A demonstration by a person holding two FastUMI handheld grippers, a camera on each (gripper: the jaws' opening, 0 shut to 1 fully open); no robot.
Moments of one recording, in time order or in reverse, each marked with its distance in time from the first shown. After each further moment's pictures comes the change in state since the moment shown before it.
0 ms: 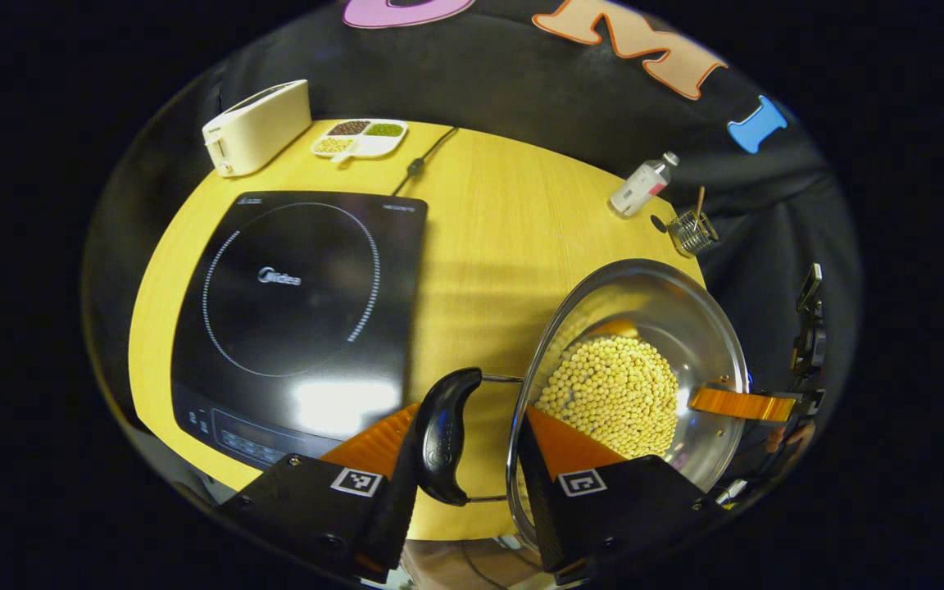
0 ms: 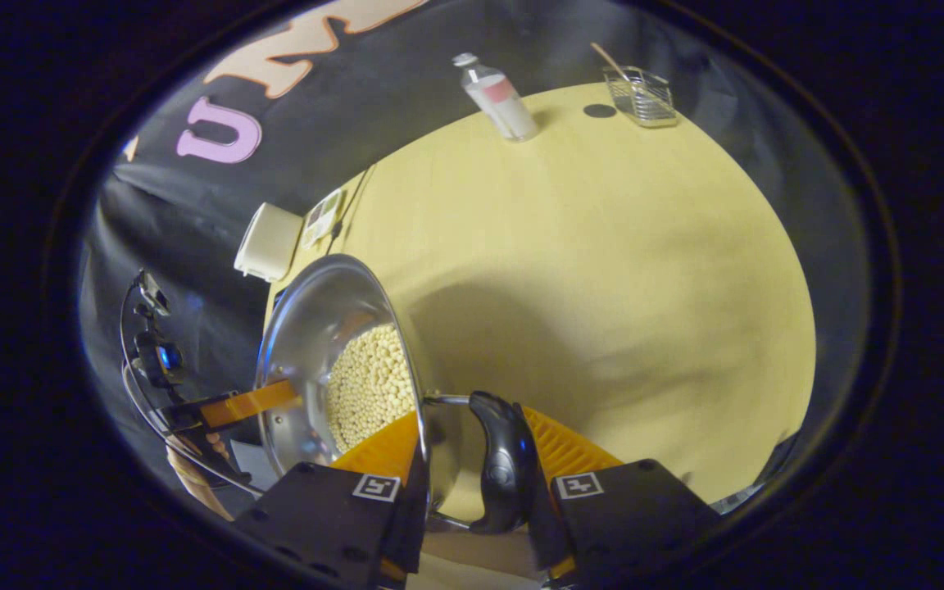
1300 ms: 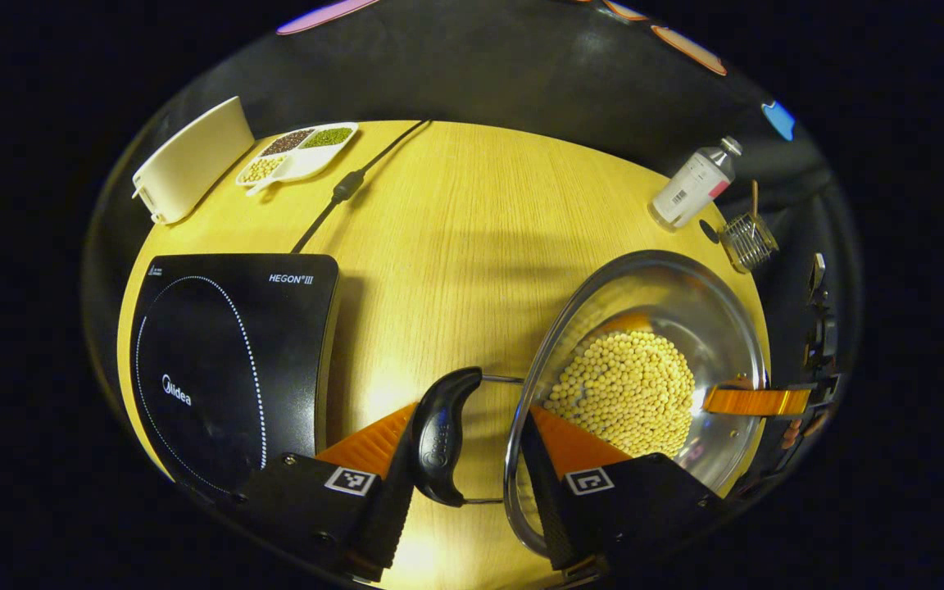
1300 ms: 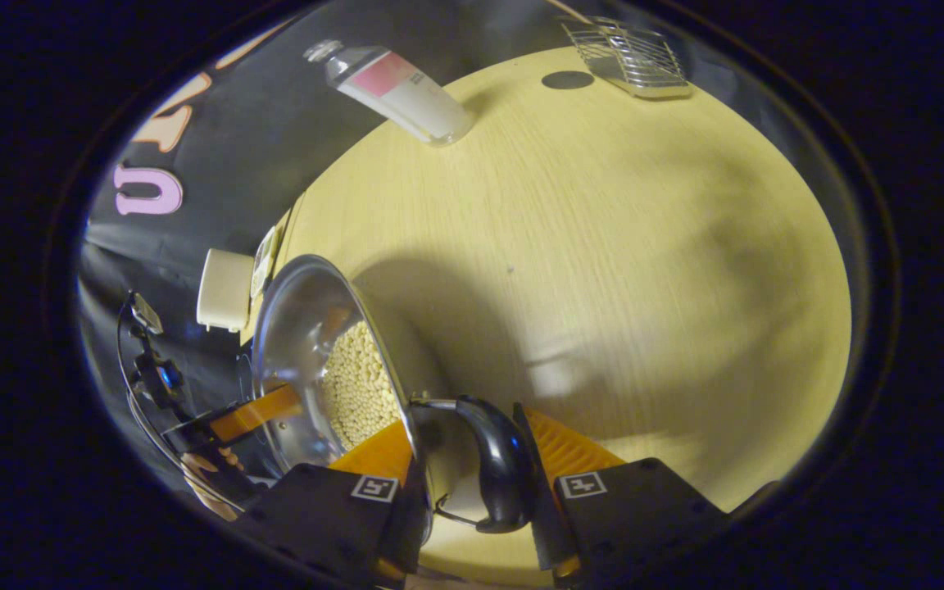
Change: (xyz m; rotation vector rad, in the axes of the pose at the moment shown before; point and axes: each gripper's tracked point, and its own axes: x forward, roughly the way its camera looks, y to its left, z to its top) left arm 0.152 -0.040 0.074 0.047 0.005 0.090; right arm 0.110 -0.095 0.103 0.095 0.064 -0.008
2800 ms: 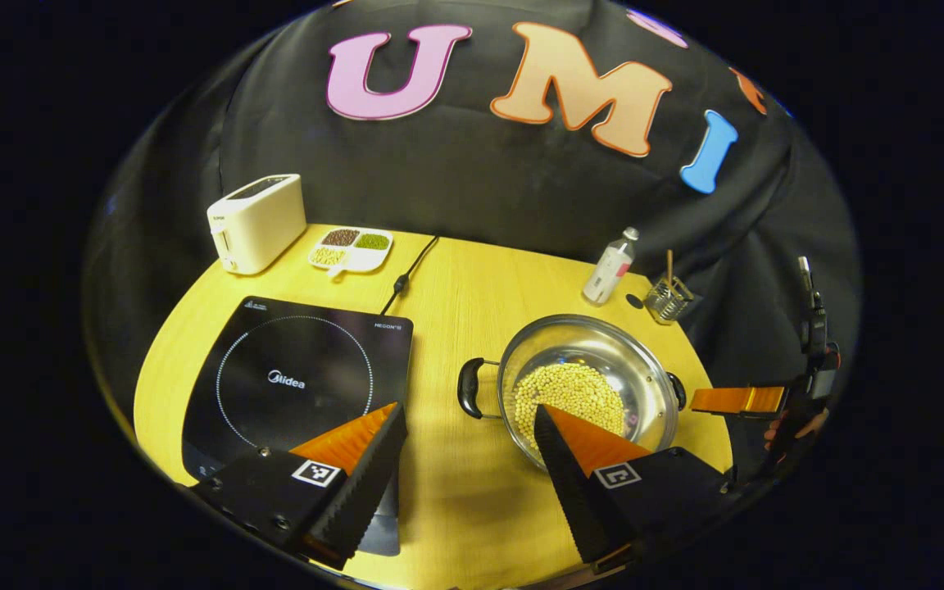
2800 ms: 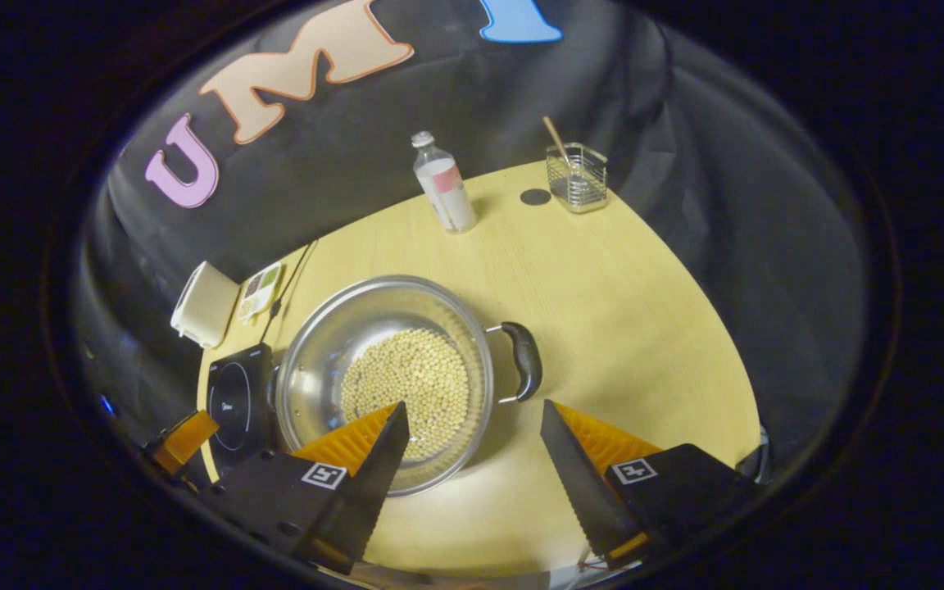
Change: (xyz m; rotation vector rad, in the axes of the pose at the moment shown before) left arm -0.139 0.014 -0.003 0.022 -0.402 -0.080; right arm -0.122 0.033 -0.037 -0.054 -0.368 -0.248
